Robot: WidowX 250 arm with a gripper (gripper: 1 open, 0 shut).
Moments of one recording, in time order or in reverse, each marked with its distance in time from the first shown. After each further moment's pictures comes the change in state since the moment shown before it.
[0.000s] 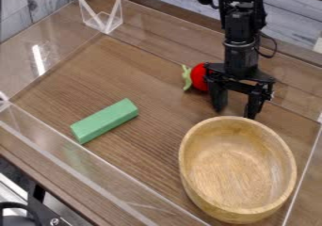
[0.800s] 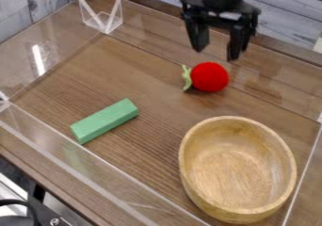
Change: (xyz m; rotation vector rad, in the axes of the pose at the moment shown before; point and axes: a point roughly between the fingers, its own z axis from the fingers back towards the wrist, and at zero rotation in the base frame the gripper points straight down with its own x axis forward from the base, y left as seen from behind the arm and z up) arm -0.017 0.032 0.112 0.054 -0.195 0.040
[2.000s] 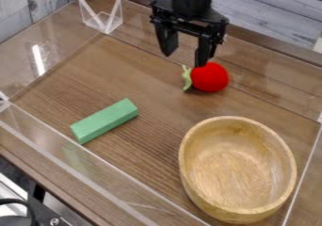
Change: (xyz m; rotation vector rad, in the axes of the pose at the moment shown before) arm -0.023 0.026 -0.013 0.102 0.042 0.012
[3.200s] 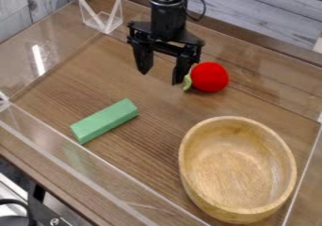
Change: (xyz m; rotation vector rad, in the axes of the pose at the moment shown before) arm -0.016 0.034 -0.028 0.075 0.065 0.202
